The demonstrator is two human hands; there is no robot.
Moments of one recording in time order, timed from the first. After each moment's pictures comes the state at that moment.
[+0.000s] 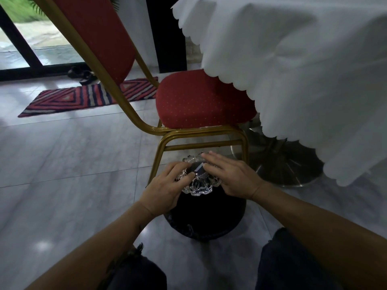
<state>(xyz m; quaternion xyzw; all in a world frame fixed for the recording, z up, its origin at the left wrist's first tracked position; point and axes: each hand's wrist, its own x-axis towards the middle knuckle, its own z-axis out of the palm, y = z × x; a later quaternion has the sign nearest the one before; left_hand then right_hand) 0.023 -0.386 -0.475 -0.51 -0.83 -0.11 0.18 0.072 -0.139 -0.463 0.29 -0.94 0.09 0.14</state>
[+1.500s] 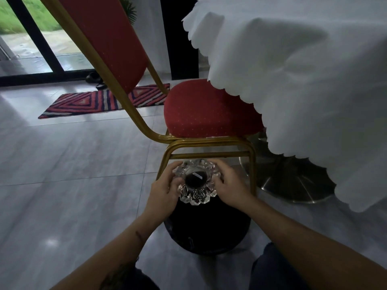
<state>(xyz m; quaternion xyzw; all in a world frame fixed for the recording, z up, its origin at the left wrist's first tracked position) 0.032 -0.367 -0.462 -0.16 -0.86 -0.48 0.03 0.049 -0.157 -0.472 0.02 -0.87 0.50 0.03</state>
